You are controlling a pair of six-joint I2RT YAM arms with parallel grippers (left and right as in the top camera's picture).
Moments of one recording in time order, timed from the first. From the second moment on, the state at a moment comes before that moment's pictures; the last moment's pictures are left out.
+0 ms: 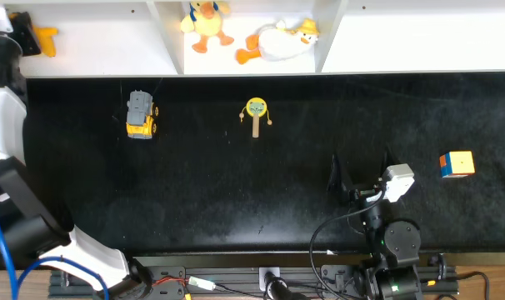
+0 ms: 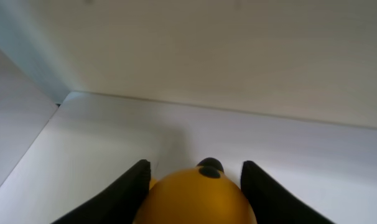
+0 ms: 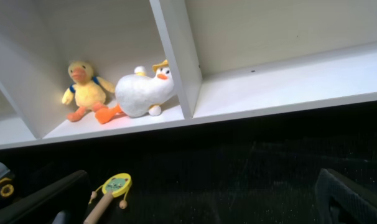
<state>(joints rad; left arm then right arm) 0.47 1.89 1.46 0.02 0.20 0.16 0.18 0.01 0.02 -0.02 -0.01 0.27</state>
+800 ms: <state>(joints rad) 0.46 1.93 1.46 0.06 0.19 0.16 0.18 0.01 0.02 -0.02 -0.01 0.27</state>
